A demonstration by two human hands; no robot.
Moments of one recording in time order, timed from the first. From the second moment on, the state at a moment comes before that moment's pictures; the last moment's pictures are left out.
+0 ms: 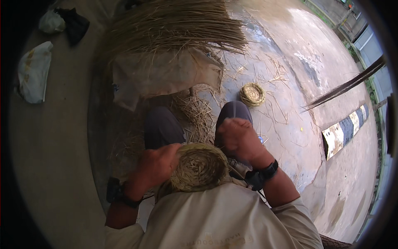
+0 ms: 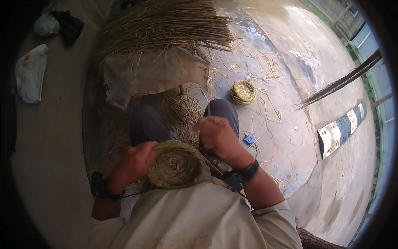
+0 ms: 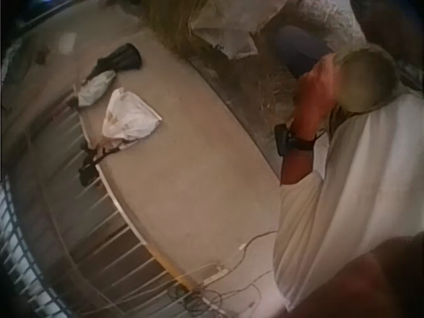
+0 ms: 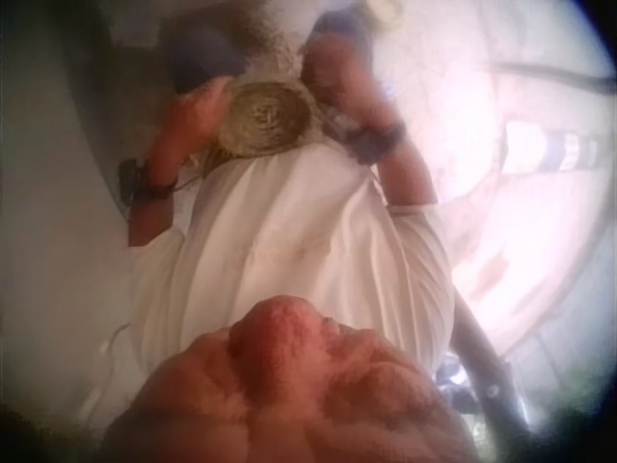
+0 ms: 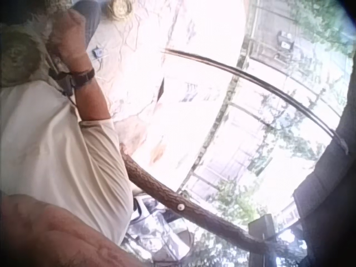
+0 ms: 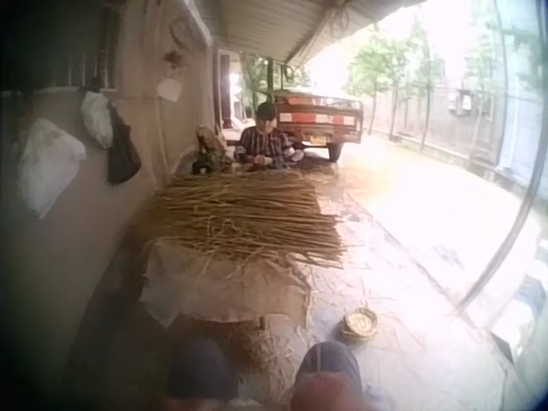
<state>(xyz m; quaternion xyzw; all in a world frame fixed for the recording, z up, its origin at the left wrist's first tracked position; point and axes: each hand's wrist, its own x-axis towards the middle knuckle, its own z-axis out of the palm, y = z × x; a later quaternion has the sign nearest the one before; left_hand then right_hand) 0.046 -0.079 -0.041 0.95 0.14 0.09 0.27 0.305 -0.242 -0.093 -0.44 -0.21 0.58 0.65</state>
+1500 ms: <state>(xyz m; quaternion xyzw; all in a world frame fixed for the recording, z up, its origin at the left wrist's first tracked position) -0.010 -0.010 -0.058 0.84 0.42 0.22 0.26 0.400 -0.357 -0.012 -0.77 -0.26 0.15 0.56</state>
